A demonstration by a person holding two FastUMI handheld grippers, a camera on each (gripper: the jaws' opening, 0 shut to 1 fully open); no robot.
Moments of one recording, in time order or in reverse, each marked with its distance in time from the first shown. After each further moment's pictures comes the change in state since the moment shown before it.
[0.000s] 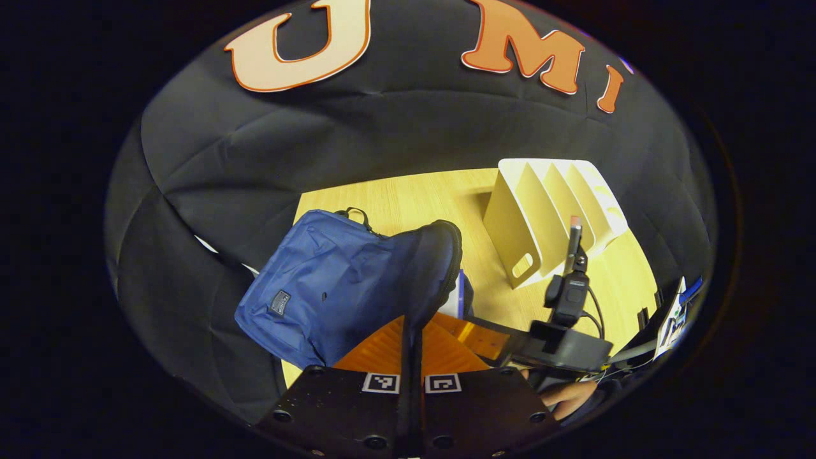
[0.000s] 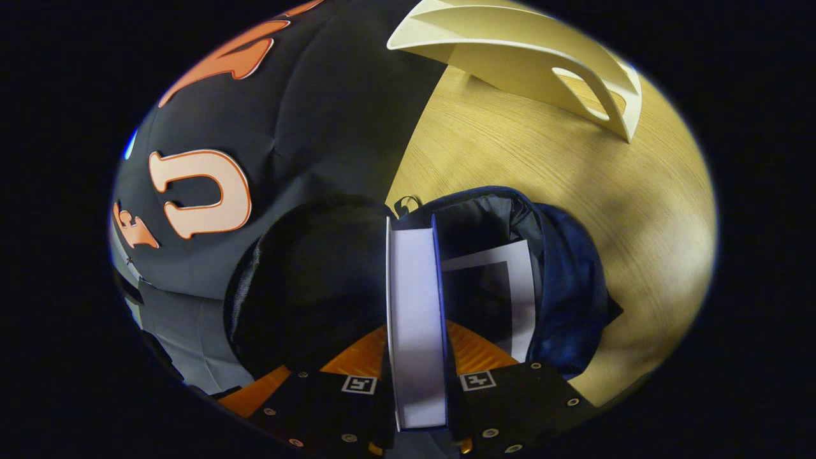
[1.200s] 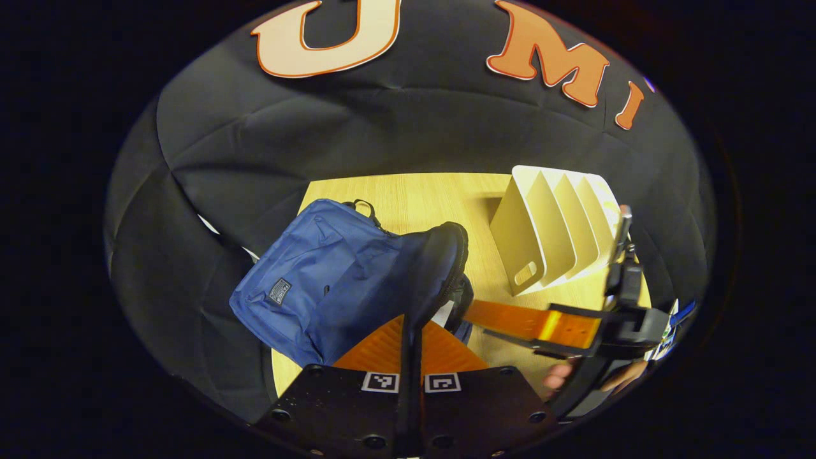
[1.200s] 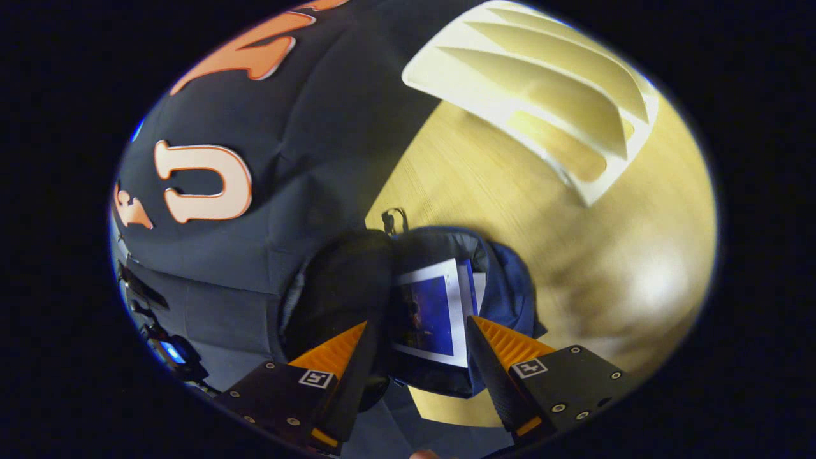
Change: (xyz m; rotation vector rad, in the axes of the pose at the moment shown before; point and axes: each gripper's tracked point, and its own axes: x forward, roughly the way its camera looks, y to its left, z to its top) left arm 0.006 0.012 -0.001 -0.098 -0.004 0.037; right arm -0.087 -0.008 0.058 -0.189 -0.002 -0.095
